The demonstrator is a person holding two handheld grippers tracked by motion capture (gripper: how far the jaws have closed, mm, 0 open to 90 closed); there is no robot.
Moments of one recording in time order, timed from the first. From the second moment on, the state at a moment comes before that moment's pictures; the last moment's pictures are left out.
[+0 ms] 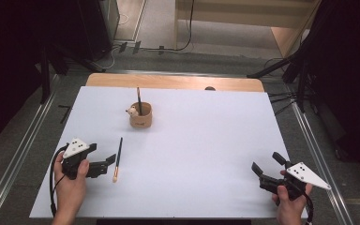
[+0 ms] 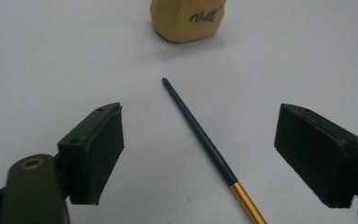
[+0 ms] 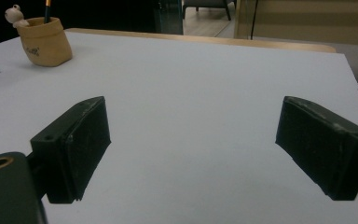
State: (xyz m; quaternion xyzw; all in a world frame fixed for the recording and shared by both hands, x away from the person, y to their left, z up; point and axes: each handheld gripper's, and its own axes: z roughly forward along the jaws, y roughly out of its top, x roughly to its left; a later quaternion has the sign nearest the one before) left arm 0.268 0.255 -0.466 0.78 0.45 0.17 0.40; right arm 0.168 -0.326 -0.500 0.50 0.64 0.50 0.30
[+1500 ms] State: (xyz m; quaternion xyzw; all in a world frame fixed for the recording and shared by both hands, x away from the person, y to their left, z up) left arm 0.297 0.199 -0.472 0.88 0.44 0.10 0.17; right arm 0.176 -0.318 -0.502 0.50 0.65 0.49 0.29
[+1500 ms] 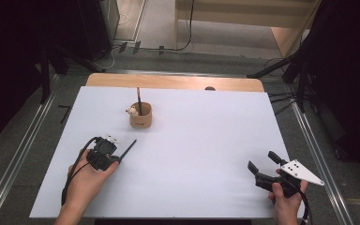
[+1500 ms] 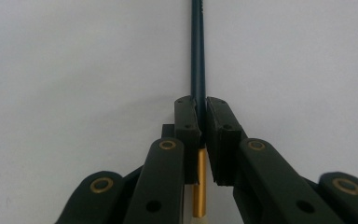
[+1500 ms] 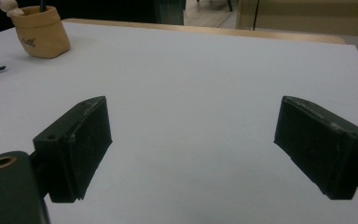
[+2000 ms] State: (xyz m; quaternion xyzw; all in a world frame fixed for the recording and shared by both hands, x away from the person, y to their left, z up) left arm 0.304 0.177 -0.448 0.87 0.40 0.09 0.27; right arm 0.198 -0.274 -0.480 0.47 0.67 0.51 0.25
